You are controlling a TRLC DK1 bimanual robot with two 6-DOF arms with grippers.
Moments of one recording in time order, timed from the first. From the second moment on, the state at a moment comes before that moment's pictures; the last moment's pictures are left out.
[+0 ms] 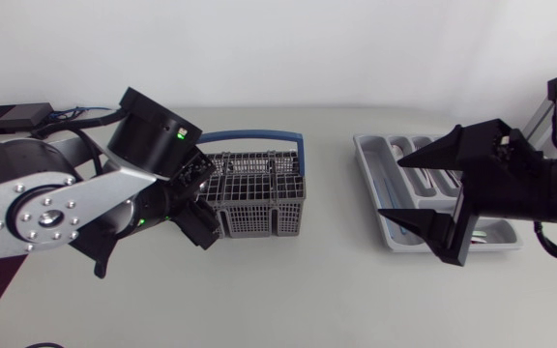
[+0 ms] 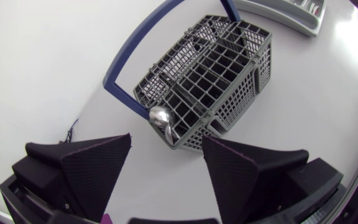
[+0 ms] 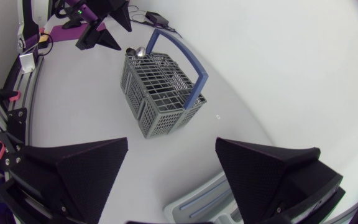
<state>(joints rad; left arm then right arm) -0.71 1.34 0.89 -0.43 -0.49 0.28 0.22 0.95 0.76 -0.48 -0.46 -0.77</state>
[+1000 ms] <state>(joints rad) -0.66 1.52 0.97 -0.46 -0.50 0.24 0.54 1.09 0.73 -0.28 -0.33 -0.52</state>
